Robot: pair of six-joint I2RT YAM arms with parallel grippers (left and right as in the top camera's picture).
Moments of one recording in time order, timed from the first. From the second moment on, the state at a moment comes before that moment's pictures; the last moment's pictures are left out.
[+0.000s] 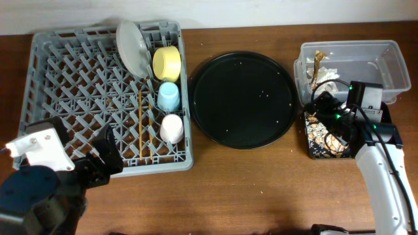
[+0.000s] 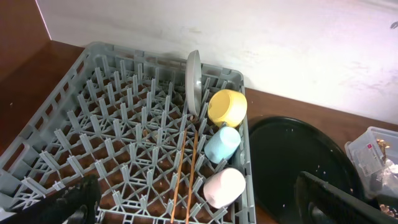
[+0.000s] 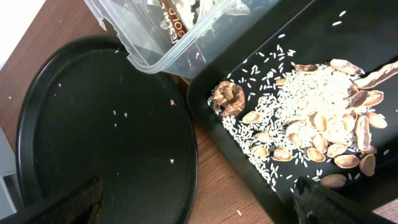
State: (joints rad) left arm -0.25 0.78 1.47 -1.14 -0.28 -0.36; right arm -0.17 1.29 1.00 -0.67 -0.07 0.63
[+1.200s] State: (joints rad) left arm -0.25 0.82 1.47 -1.69 -0.24 -0.36; right arm 0.07 0.01 0.02 -0.08 0.08 0.23
